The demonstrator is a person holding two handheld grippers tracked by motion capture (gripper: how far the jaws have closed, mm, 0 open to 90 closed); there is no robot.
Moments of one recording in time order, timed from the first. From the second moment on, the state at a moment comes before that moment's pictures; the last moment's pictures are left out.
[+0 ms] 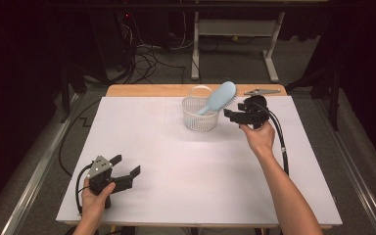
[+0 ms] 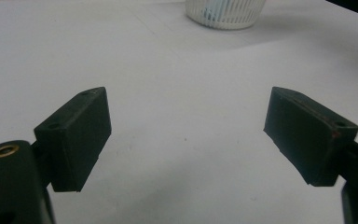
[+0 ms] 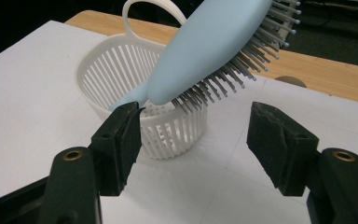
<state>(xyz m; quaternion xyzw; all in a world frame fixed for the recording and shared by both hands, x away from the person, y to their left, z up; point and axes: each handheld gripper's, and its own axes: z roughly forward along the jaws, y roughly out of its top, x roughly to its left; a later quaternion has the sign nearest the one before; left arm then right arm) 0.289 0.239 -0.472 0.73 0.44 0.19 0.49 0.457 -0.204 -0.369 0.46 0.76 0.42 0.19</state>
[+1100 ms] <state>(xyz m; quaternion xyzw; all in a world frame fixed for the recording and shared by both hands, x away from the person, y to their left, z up) 0.289 0.238 -0.473 0.72 0.45 0.19 0.49 0.440 -0.228 -0.373 0.46 0.75 0.44 0.19</state>
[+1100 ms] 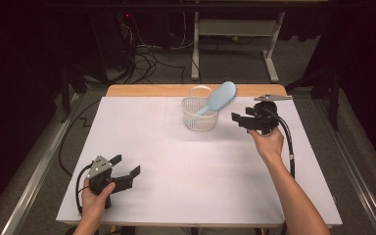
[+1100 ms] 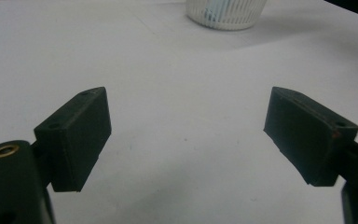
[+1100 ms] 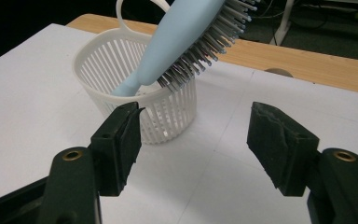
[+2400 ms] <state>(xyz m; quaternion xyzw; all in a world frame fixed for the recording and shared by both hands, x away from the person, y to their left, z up) 0.289 0.239 -0.472 0.72 0.45 0.19 0.49 0.421 -0.254 -0.380 0.47 0.73 0.45 0.19</state>
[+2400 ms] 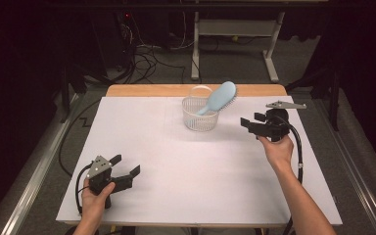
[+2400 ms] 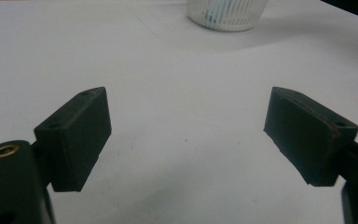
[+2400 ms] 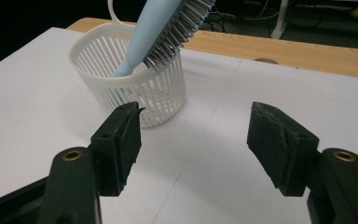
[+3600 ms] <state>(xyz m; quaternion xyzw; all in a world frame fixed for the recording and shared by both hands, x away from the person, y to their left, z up) 0.289 0.239 -0.473 0.72 0.45 0.19 0.49 0.401 -0.272 -0.382 0.47 0.73 0.46 0.19</state>
